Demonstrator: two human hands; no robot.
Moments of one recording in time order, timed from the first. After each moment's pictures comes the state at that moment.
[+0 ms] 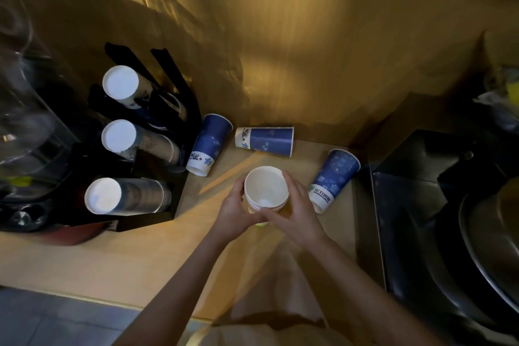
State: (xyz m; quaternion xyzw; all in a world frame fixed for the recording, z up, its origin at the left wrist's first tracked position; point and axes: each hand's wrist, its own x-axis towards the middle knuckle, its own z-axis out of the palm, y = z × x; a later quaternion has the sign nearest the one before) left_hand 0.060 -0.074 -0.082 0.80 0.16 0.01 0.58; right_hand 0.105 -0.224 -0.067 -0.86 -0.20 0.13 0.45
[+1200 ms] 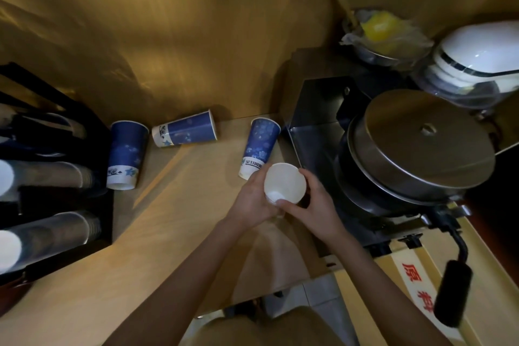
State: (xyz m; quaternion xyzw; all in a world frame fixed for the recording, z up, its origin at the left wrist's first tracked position) left_hand 0.080 -0.202 -0.068 0.89 -0.09 -0.12 0.44; right_hand 0.051 -0.358 -0.054 -0.87 0.03 0.07 0.50
